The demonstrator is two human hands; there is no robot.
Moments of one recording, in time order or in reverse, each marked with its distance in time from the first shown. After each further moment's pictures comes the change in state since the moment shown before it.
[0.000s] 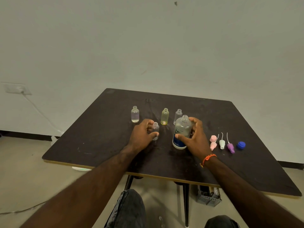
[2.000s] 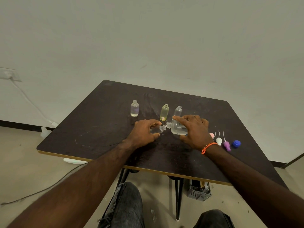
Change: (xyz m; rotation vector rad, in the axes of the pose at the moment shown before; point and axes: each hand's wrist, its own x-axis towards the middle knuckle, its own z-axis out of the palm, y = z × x) left_hand -0.006 0.003 -0.011 0.161 -0.177 0.141; right_hand 0.017 -0.030 -0.009 -0.999 -0.175 -0.257
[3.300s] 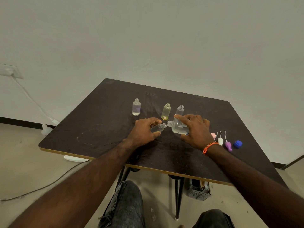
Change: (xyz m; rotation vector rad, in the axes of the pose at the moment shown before) left_hand -0.003 -0.004 -0.001 -0.009 0.037 0.017; right_hand 0.001 -0.003 0.000 0.021 -0.009 0.000
